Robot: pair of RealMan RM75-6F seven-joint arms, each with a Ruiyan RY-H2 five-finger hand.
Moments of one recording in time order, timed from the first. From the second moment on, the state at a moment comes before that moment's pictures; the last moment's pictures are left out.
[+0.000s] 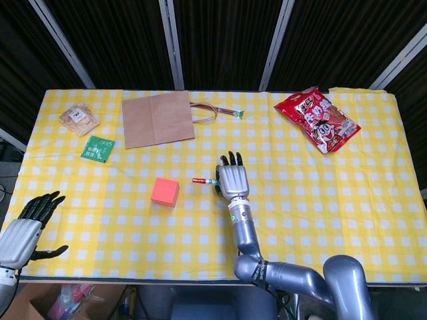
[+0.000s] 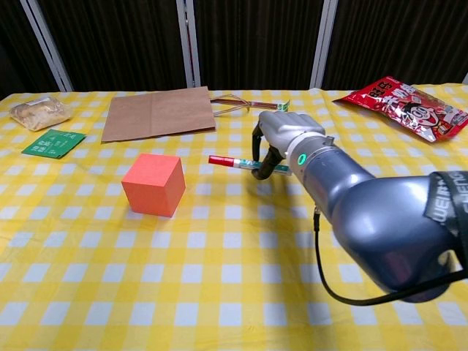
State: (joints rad) left arm -0.13 -1.04 0.06 -1.69 1.60 1.40 -0.09; right arm 0.95 -2.02 0.43 -1.19 -0.67 1.14 -0.76
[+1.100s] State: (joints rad) left arm -0.13 -1.05 0.05 -1.70 1.58 1.39 -0.05; right arm 0.76 -1.60 0.24 -1.29 -0.70 0.94 -0.66
